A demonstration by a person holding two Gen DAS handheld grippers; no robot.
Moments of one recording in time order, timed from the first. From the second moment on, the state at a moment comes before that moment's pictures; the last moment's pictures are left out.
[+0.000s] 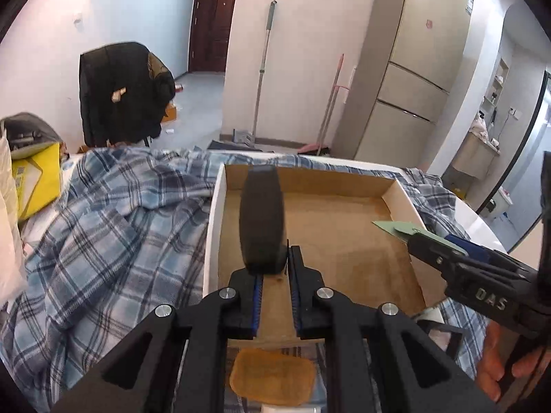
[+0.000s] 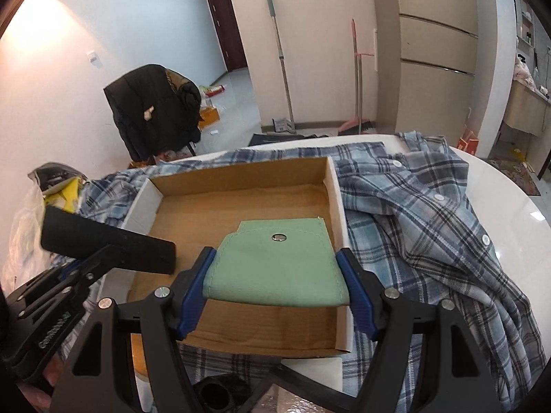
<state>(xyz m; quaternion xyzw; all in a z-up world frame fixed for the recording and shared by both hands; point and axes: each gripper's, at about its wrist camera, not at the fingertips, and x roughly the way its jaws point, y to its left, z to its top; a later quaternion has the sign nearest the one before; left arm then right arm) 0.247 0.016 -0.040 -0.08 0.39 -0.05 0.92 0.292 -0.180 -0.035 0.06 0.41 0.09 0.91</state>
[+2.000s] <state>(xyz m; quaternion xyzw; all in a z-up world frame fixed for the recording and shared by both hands) 0.170 0.043 -0.007 -0.03 0.15 0.00 0.99 0.285 -0.164 -0.043 0.04 0.42 0.12 0.90</state>
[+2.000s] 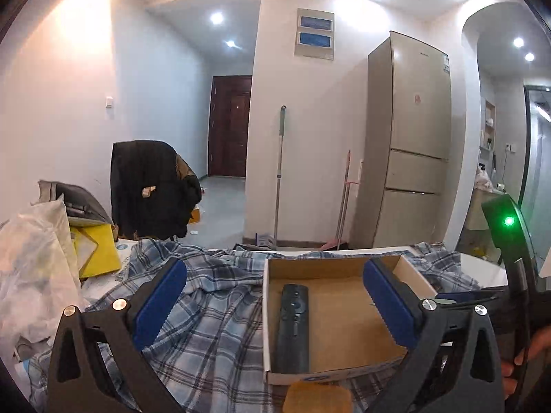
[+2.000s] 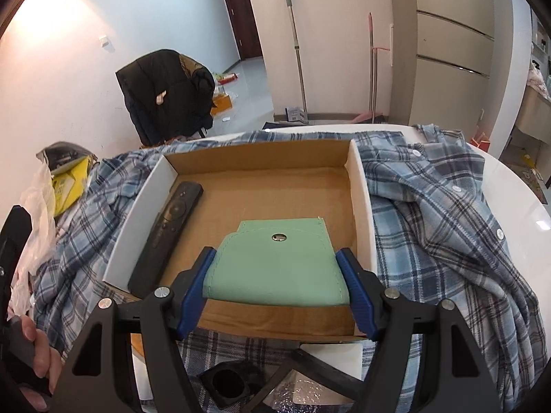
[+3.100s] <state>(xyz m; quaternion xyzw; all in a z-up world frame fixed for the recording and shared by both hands) 0.033 0.027 0.108 -0.03 -0.03 -0.03 1.00 0.165 -0.189 0.081 0.00 0.18 0.11 0.98</state>
